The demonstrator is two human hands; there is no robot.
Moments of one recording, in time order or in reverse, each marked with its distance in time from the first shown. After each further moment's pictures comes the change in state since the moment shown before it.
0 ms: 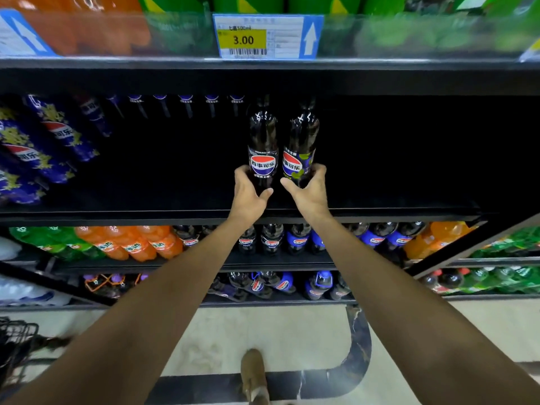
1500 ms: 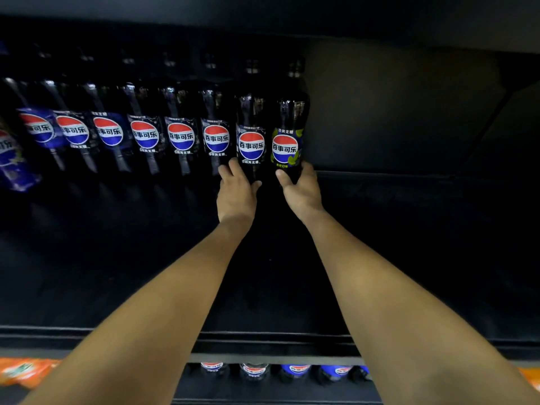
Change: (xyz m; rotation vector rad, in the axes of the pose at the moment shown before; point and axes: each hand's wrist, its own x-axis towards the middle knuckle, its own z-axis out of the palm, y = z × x) left_hand 0.204 -0.006 0.050 0.437 0.362 0.119; right_hand 0.230 0.017 0.054 -0.150 0.054 -0.152
